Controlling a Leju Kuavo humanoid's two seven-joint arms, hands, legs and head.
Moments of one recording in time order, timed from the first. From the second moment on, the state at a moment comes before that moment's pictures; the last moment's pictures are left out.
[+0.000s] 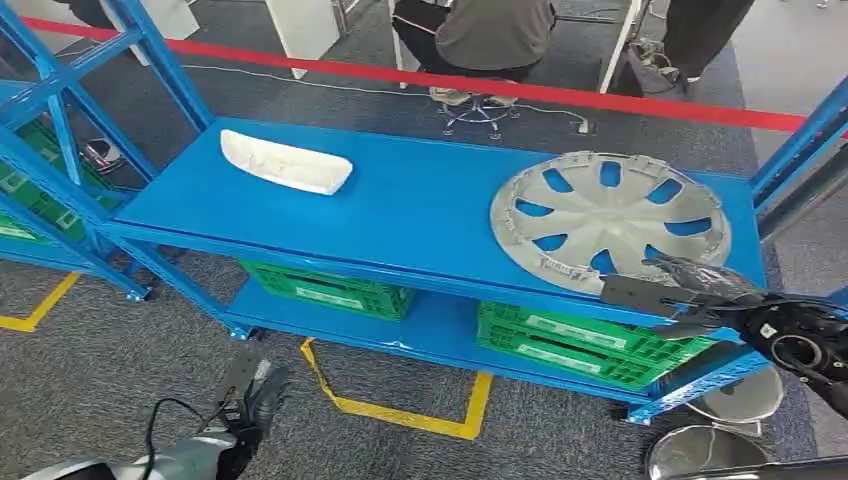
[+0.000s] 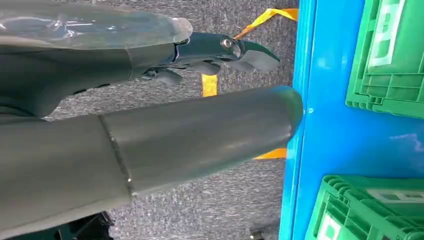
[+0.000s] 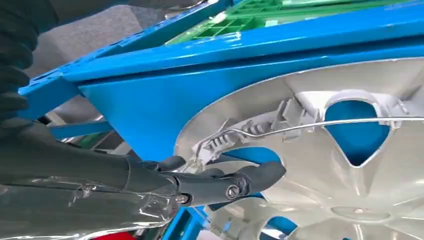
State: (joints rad) left arm -0.26 0.14 -0.59 -0.30 0.72 -0.03 -0.46; right arm -0.84 -0.42 1.14 -1.18 0.20 0.31 0.27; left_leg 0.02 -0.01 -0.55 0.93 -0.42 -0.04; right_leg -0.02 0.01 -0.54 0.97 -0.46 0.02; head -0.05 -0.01
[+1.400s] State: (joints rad) left arm -0.27 0.12 -0.59 -0.30 0.71 -0.03 -0.45; right arm -0.95 -0.19 1.18 -0.86 0.59 0.19 0.06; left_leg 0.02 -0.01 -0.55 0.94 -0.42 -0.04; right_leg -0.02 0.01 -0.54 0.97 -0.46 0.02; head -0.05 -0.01
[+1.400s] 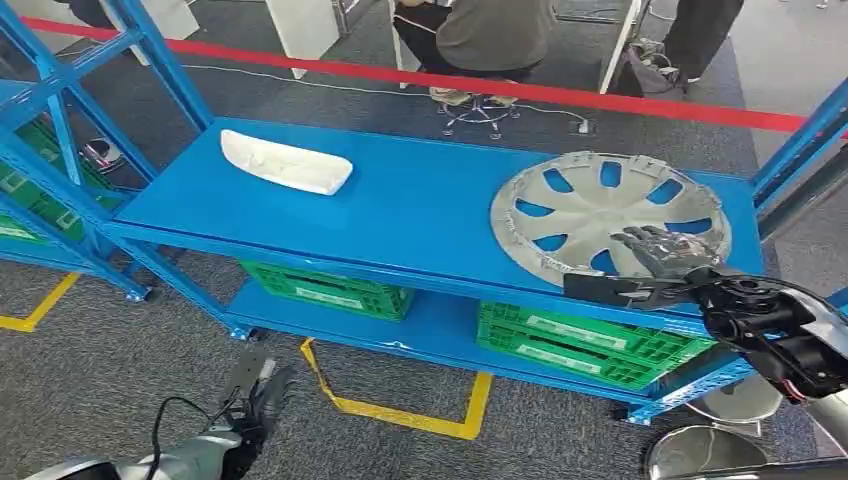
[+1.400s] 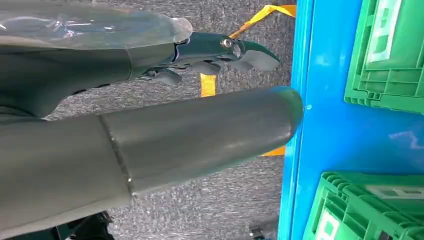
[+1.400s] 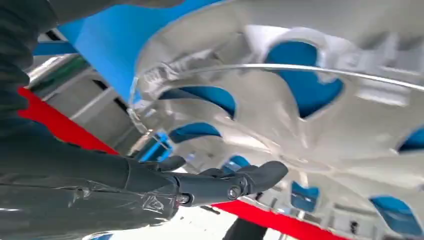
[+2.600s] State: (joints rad) left arm -0.28 0.12 -0.59 -0.30 0.72 -0.02 -0.44; right arm -0.94 0.00 1.16 -0.64 0.46 0.21 -0.06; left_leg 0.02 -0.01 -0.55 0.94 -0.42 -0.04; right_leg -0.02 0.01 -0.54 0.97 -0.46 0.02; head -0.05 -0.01
